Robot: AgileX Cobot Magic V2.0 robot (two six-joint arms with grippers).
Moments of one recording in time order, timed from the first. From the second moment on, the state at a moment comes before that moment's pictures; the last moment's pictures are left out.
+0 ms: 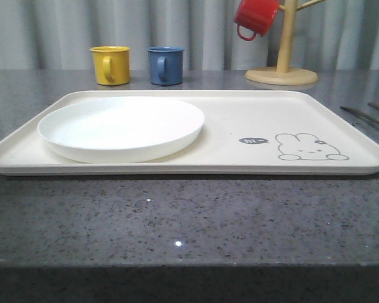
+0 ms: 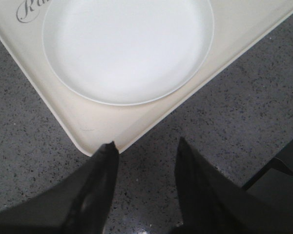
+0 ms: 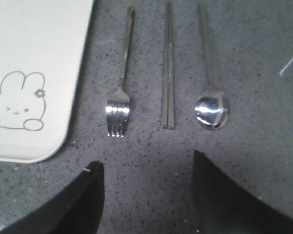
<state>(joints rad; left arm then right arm) -0.66 0.98 -0.92 0.05 0.89 0.08 0.05 0.78 -0.78 0.01 0.84 0.03</state>
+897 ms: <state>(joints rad) -0.66 0.98 -0.92 0.05 0.89 0.08 0.09 1.74 -1.37 0.04 1.03 0.02</state>
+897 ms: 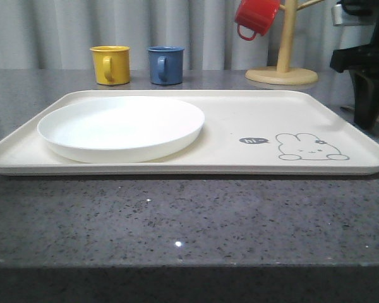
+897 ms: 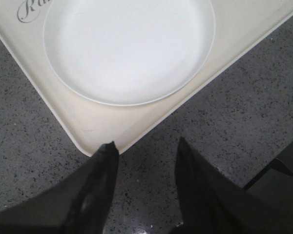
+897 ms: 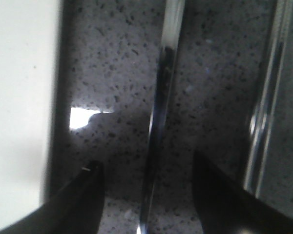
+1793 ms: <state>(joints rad) -0.66 0.98 -0.92 0.05 0.89 0.08 0.27 1.69 -1.50 0.15 1.16 0.05</state>
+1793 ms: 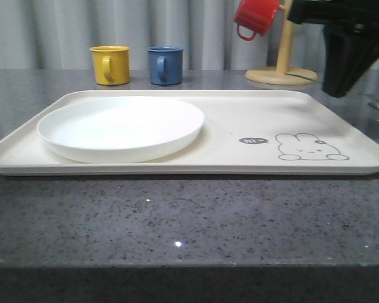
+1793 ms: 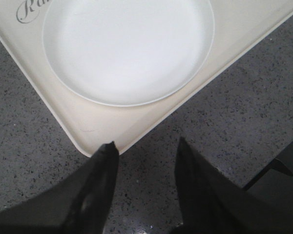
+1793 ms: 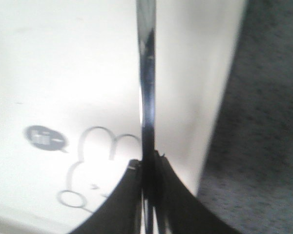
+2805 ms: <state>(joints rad) -0.66 0.98 -0.92 0.05 0.87 0.08 0.44 1.88 -1.56 0.18 0.97 0.44</state>
